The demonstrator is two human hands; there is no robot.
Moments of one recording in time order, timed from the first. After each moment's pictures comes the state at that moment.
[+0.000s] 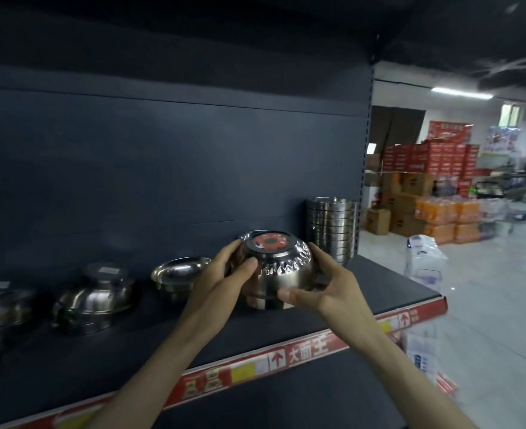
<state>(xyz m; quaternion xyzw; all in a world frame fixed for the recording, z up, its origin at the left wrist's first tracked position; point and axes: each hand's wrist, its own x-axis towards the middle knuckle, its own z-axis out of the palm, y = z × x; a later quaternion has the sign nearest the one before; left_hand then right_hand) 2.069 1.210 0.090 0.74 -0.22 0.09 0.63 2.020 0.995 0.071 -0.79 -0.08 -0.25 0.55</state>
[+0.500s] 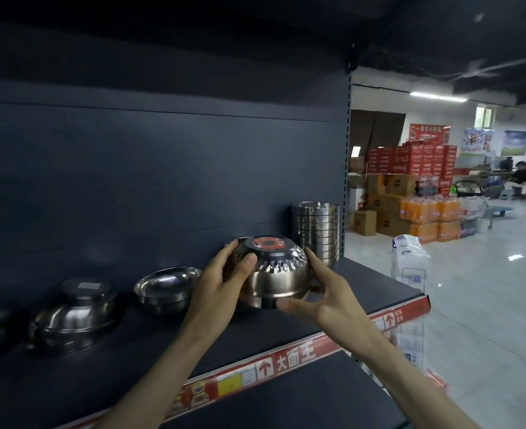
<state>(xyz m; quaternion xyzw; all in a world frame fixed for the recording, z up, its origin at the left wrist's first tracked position) 2.069 1.184 0.094 0.73 -0.26 0.13 0.62 2.010 0.975 0.074 -0.82 -0.09 -0.23 0.52</state>
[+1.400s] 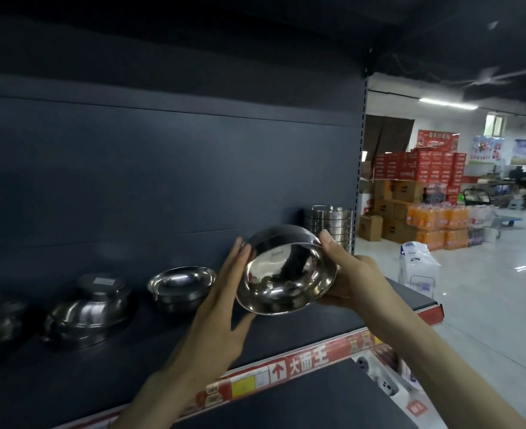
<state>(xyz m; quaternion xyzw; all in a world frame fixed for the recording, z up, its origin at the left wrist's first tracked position) 2.051 1.222 0.066 0.77 -0.39 0.22 0.45 1.989 0.994 0.130 -0.73 -0.04 -0.18 0.66</state>
